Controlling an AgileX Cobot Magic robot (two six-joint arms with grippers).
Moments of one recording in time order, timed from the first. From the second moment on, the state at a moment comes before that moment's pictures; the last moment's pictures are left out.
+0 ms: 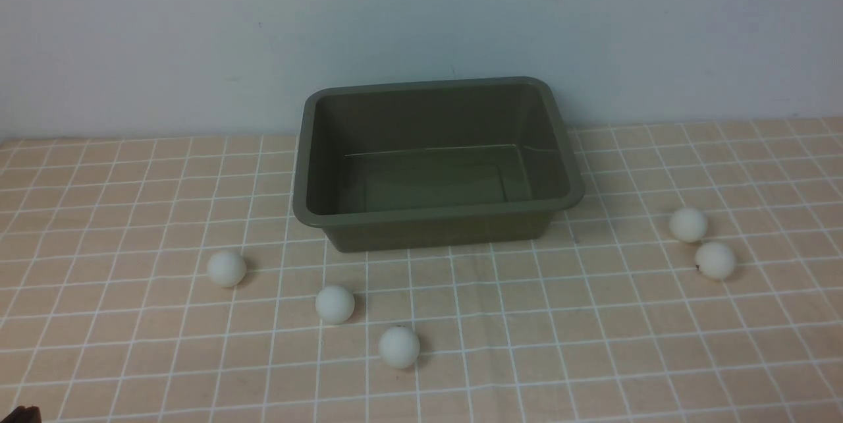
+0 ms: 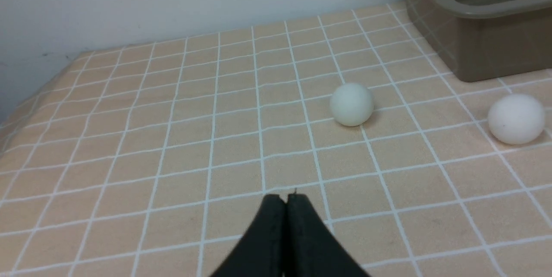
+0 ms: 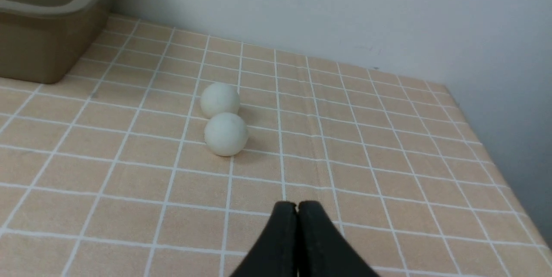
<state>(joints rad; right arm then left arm) -0.01 0.00 0.03 -0.24 0.37 0.03 0.08 -0.01 0.03 -0.22 0.33 0.30</state>
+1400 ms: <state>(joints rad) -0.01 0.00 0.03 0.56 0.10 0.35 0.08 -0.01 0.03 -1.29 0.15 0.17</state>
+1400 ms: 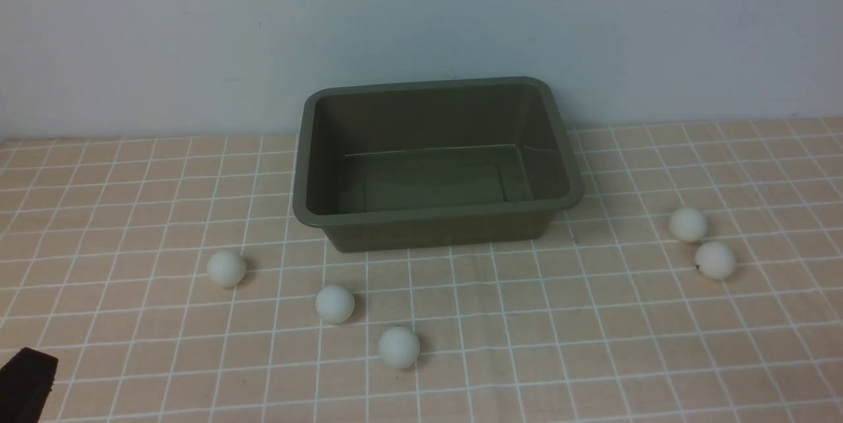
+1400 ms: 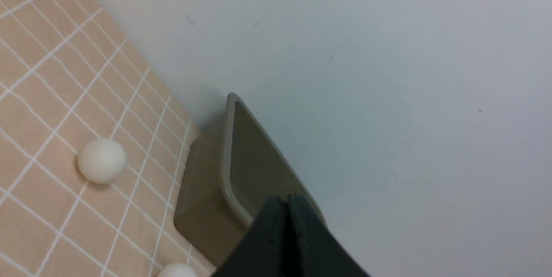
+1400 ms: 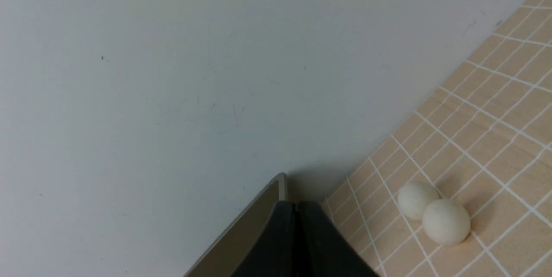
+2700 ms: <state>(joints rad) 0.06 0.51 -0.60 0.51 0.76 -0.35 0.08 1.09 -0.70 -0.71 0.83 0.76</state>
